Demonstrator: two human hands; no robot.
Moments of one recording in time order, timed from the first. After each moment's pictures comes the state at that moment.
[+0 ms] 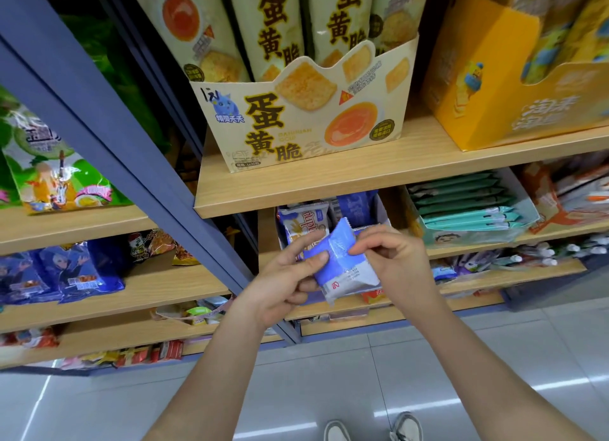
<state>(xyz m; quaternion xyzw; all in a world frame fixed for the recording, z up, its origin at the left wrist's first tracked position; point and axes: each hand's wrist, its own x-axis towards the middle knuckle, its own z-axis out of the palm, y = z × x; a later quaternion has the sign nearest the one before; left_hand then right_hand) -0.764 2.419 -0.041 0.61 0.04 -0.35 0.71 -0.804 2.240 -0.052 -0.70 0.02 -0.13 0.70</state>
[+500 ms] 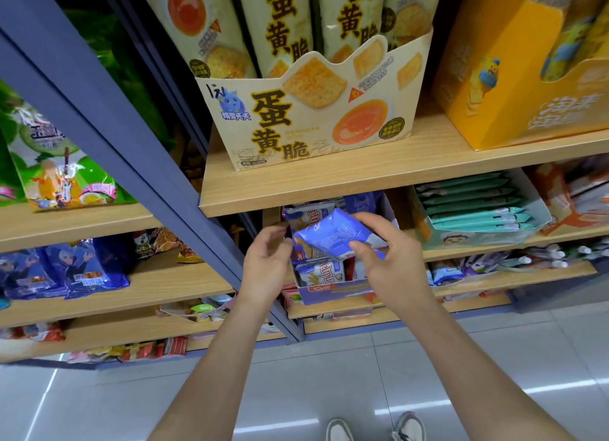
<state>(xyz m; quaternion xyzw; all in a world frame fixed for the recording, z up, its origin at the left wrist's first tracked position) -0.747 2.434 -0.059 0.79 0.07 -0.05 0.60 -0.798 2.249 -0.048 -0.82 0.04 -0.16 0.54</state>
